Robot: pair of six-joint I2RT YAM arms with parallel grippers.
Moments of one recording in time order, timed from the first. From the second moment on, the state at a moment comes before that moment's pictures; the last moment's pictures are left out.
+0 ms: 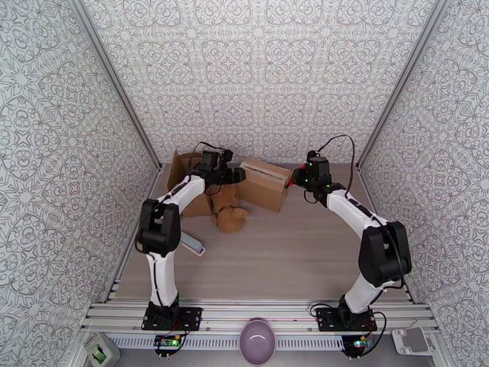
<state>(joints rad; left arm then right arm) -0.25 1.98 1.57 -0.29 0.54 -0.37 0.25 1.74 1.36 -0.15 -0.09 0.52</state>
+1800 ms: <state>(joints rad) -0.61 2.05 1.72 -0.24 0.42 0.91 0.20 1.58 0.74 0.77 -0.04 1.08</state>
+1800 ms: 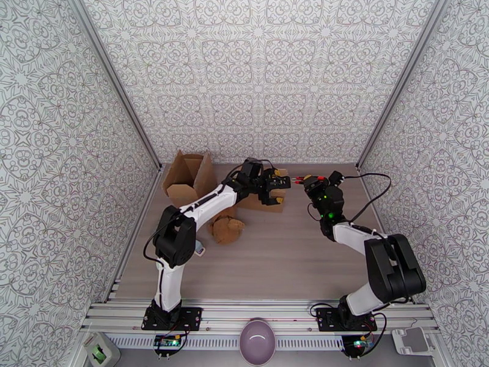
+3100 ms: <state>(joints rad) -0.61 2.12 1.70 -0.12 0.32 0.89 0.20 1.66 0.76 0.88 -0.06 1.20</state>
